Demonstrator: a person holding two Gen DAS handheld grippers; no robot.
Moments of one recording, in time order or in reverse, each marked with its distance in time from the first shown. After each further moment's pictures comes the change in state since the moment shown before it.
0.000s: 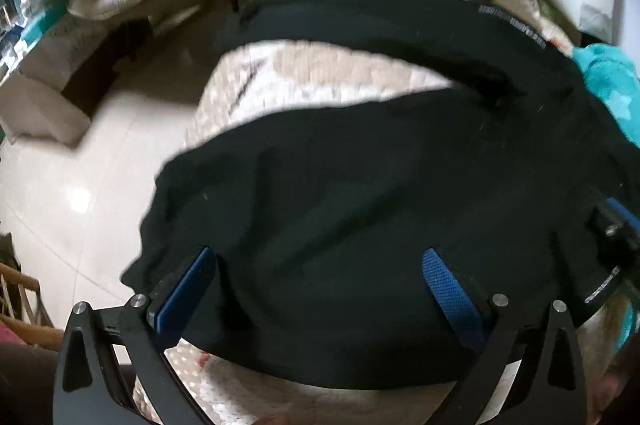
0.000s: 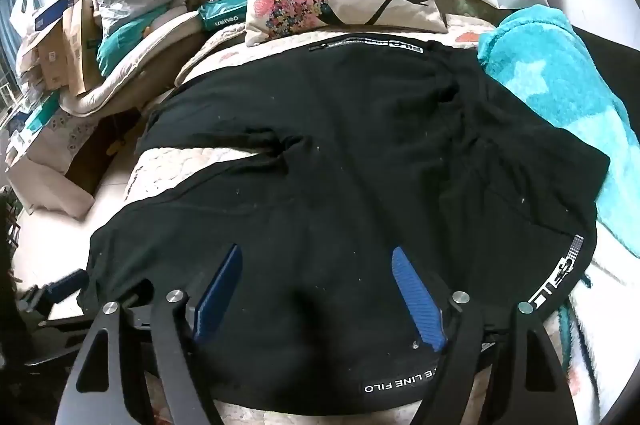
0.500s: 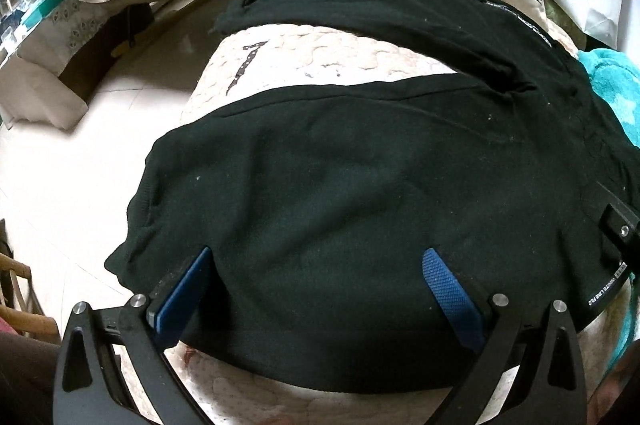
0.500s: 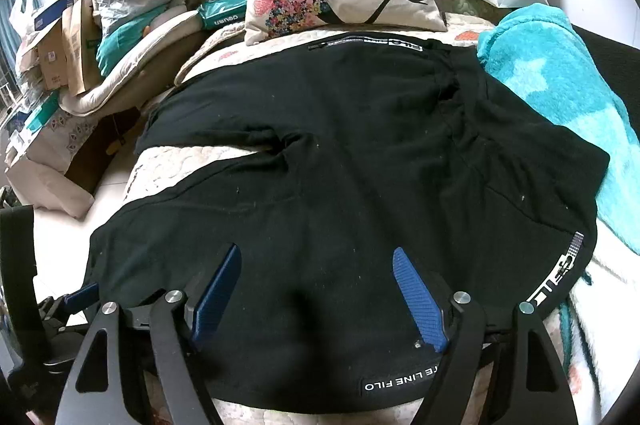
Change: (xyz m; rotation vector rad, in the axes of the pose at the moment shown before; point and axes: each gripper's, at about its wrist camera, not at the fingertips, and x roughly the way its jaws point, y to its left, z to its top) left arm 0.005 0.002 -0.008 -0.032 -0.002 -0.019; right arm -0.002 0.000 -0.003 0.004 0.005 -0.004
